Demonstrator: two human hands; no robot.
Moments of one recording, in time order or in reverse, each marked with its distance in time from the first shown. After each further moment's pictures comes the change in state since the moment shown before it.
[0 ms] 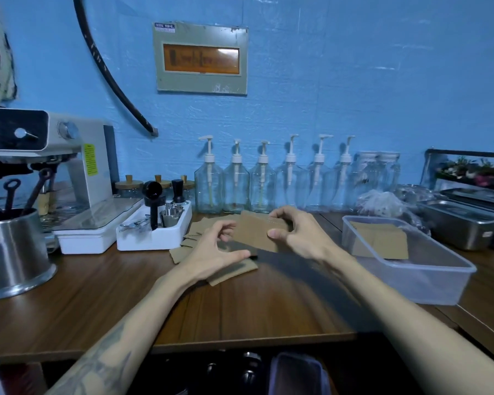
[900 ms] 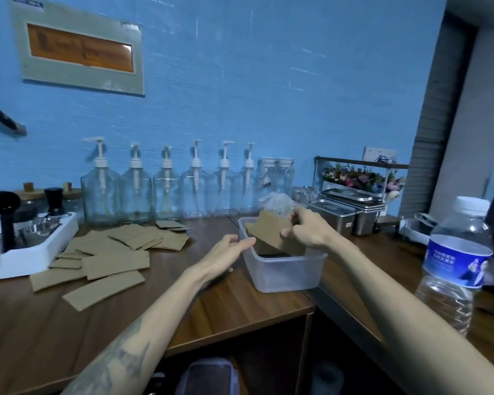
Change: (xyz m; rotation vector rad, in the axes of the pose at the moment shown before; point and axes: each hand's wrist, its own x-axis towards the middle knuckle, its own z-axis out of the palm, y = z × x) left_hand 0.061 0.119 0.189 -0.275 -0.370 -0.214; right_hand -0.075 0.085 -0.189 -0.321 0.163 0.429
